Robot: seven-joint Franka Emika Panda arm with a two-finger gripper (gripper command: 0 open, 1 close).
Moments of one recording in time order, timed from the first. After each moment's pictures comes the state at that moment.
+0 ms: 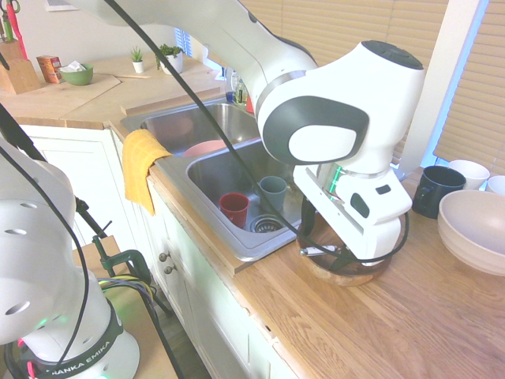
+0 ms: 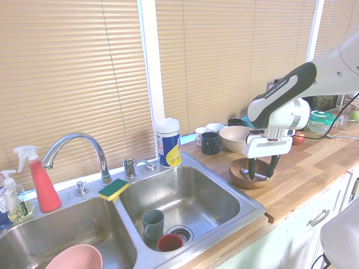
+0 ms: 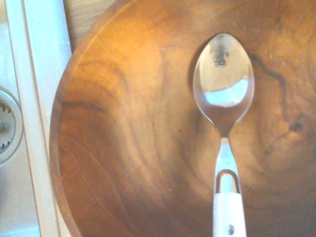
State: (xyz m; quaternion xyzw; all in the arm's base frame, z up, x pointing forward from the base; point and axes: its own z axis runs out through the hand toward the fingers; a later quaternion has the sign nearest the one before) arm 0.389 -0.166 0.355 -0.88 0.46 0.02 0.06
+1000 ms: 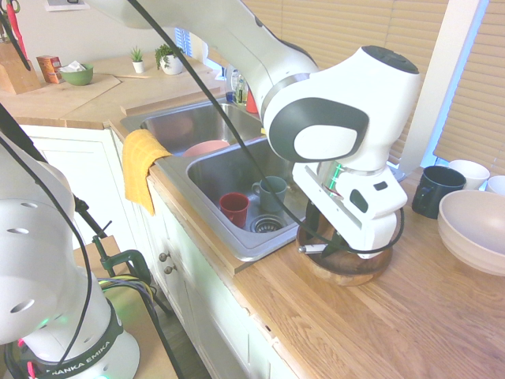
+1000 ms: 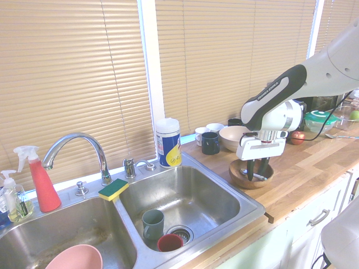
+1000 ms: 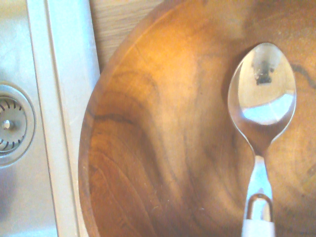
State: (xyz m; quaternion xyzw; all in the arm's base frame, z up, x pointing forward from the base) arm 0.403 -0.153 0.344 -0.89 0.45 0.03 0.07
